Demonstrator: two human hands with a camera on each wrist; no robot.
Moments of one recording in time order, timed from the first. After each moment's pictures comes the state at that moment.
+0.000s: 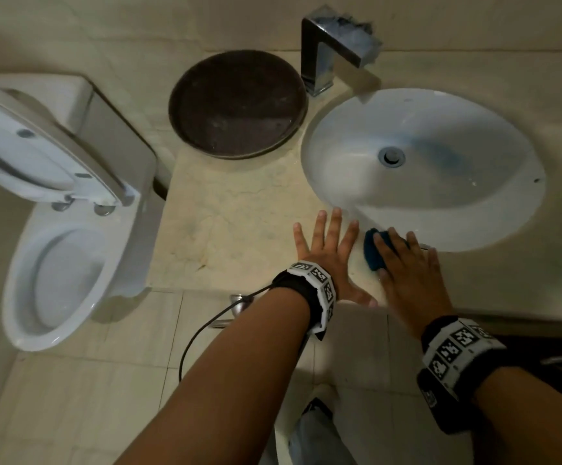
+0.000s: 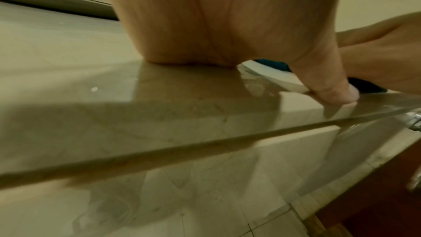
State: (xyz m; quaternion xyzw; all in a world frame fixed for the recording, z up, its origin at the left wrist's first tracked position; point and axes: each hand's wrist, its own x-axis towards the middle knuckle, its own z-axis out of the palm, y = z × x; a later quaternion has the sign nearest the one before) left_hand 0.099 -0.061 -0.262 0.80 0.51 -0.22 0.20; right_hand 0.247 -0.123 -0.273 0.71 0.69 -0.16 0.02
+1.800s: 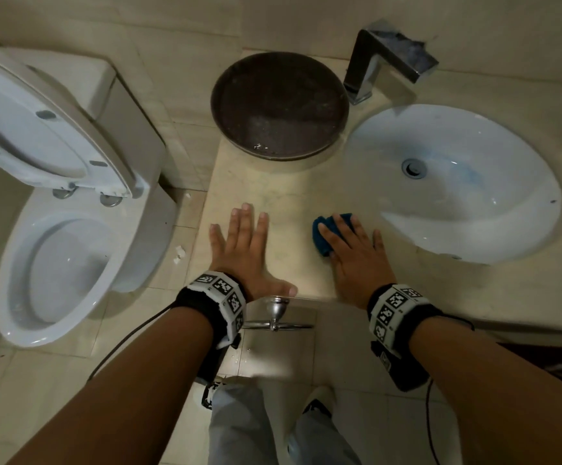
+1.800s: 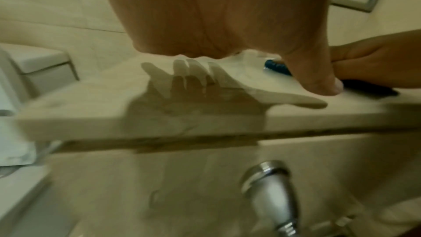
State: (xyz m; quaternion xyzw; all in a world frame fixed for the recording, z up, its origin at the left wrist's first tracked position) left_hand -0.094 -0.047 -0.242 0.74 0.60 -0.17 0.24; right_hand 0.113 -0.070 -0.260 0.66 0.73 -0.19 0.04
